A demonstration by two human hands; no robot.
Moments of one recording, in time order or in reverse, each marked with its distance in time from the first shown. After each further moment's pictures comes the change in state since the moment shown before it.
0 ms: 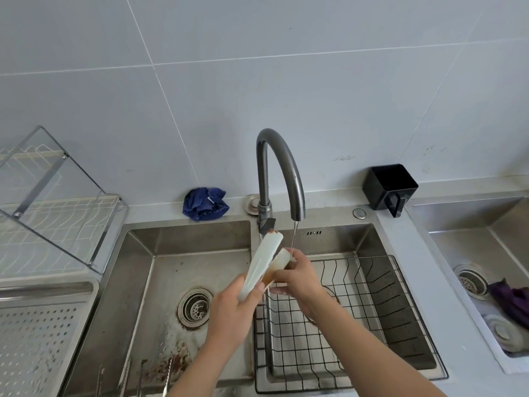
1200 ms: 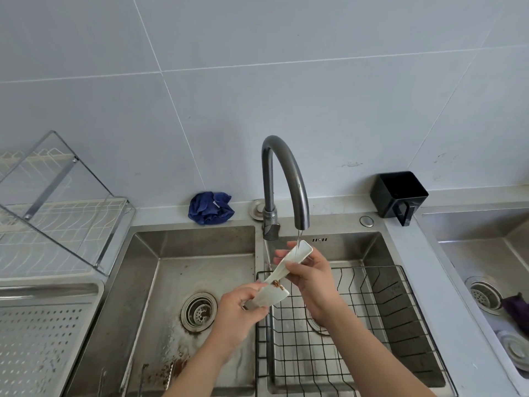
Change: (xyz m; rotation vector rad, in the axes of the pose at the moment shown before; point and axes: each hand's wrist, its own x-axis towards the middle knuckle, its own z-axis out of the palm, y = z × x) left_hand 0.015 -0.015 0.007 -0.372 -0.178 -0.149; right_hand 0.001 -0.016 -0.014 0.313 -0.099 -0.221
